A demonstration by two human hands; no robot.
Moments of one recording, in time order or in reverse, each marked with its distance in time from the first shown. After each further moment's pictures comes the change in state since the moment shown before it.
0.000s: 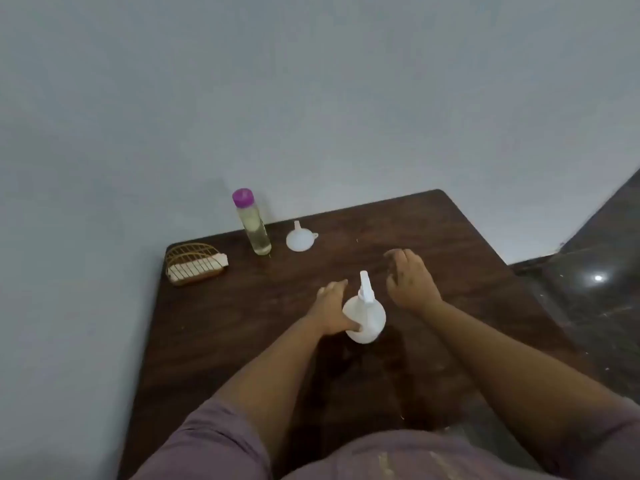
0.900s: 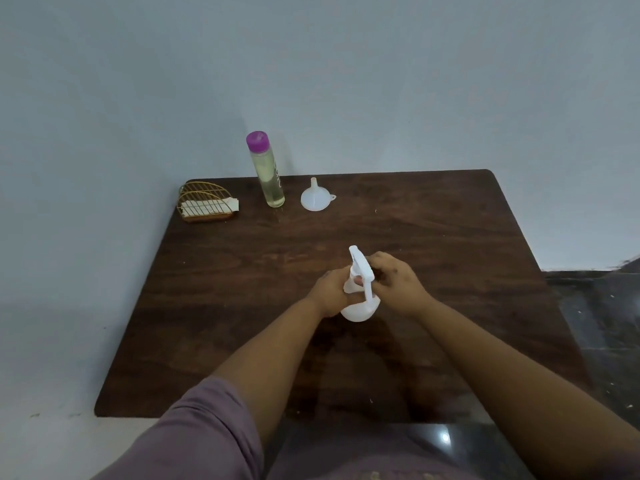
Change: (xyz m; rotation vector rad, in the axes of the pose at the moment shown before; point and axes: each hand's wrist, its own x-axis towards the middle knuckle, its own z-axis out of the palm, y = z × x) left_hand -0.001 0.020 0.035 -0.403 0.081 -0.158; right_hand -0.001 0.015 0.021 0.447 -0.321 -0.303
